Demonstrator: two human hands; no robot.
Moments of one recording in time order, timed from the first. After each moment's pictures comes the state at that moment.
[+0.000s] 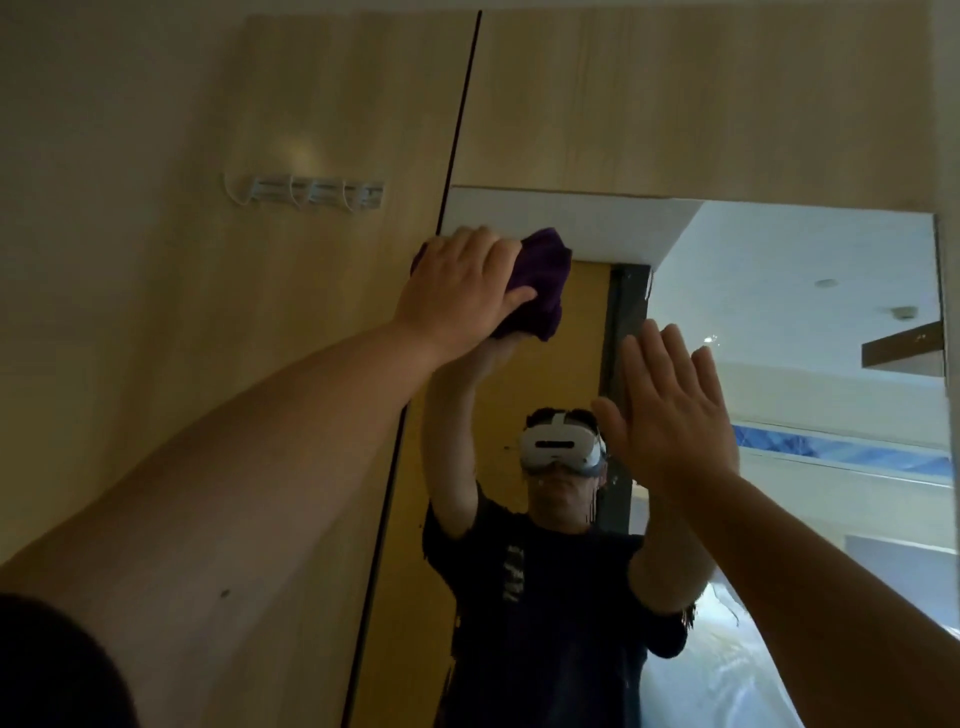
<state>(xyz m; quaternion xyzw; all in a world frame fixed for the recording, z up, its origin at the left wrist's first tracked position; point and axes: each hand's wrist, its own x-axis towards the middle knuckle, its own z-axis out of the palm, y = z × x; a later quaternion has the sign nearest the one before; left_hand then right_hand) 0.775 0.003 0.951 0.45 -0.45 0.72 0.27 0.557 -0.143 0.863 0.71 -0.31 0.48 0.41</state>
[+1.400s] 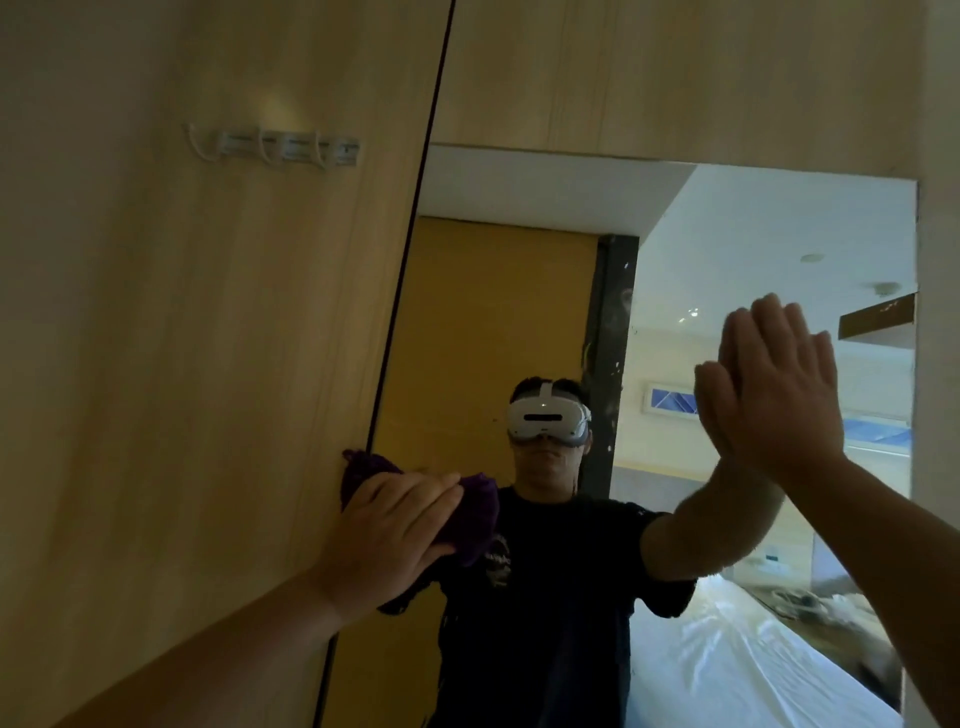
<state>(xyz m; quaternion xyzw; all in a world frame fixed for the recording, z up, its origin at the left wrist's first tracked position) 0.804 -0.017 0.693 0.45 -0.58 0.64 0.23 0.464 -0.170 0.867 0.70 -0.33 0.55 0.32</state>
